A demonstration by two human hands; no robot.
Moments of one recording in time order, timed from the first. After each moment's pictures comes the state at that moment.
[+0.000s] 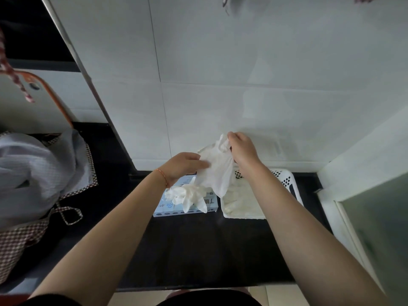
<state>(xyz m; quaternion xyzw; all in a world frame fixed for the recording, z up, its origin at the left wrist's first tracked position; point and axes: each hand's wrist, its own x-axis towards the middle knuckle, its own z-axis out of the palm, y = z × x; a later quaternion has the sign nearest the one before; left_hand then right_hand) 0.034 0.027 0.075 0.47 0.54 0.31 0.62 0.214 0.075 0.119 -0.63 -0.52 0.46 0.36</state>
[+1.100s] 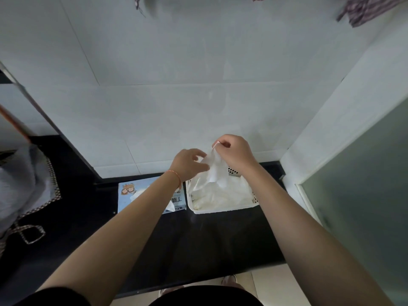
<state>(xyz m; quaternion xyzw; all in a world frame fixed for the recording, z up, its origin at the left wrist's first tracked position) 0.163 0.036 0.094 0.60 0.65 0.22 0.40 0.324 0.049 0.134 -0.62 -0.65 0.34 0.29</state>
